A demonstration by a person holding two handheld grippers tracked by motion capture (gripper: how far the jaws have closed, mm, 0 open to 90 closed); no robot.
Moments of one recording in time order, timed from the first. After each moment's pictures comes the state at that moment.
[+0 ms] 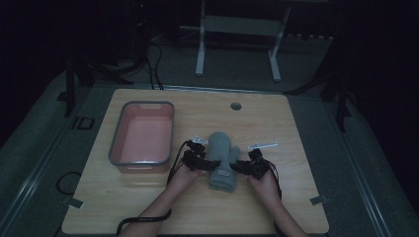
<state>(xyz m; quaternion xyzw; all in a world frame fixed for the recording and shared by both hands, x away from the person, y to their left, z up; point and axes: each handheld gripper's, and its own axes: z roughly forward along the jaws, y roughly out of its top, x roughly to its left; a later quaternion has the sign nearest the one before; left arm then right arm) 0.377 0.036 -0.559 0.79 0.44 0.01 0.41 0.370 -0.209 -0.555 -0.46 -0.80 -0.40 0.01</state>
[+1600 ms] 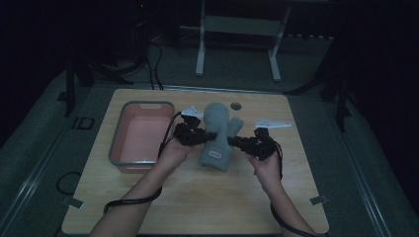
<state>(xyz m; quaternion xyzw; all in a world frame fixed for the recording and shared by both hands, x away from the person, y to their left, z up) 0.383 0.066 -0.433 0.80 0.36 0.04 0.48 0.364 -0.193 -0.444 -0.38 -0.76 -0.52 -0.03</state>
